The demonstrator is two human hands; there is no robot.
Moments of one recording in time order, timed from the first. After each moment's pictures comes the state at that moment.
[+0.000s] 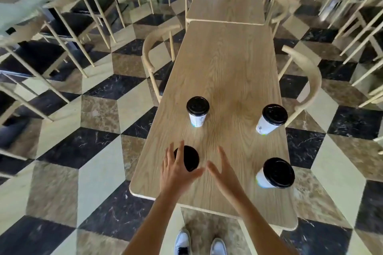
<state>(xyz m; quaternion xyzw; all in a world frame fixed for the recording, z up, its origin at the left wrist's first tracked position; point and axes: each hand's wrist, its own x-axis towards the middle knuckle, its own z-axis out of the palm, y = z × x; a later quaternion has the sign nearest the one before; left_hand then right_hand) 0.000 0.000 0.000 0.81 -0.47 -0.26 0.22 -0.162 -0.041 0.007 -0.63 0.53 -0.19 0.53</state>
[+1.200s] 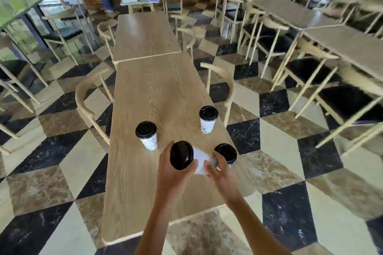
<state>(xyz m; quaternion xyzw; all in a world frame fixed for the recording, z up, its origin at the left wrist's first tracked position) -0.070 0.003 0.108 0.61 -0.52 -0.42 0.43 -0.229 0.016 0.065 -0.44 0.62 -0.43 0.49</state>
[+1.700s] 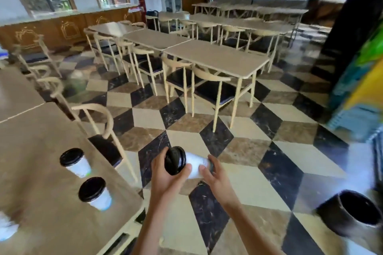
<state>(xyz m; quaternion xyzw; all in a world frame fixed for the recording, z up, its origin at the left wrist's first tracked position) -0.405 0.148 0.156 0.39 -0.67 -0.53 0.35 -0.538 0.242 0.112 -0.27 0.70 -0.58 0.32</state>
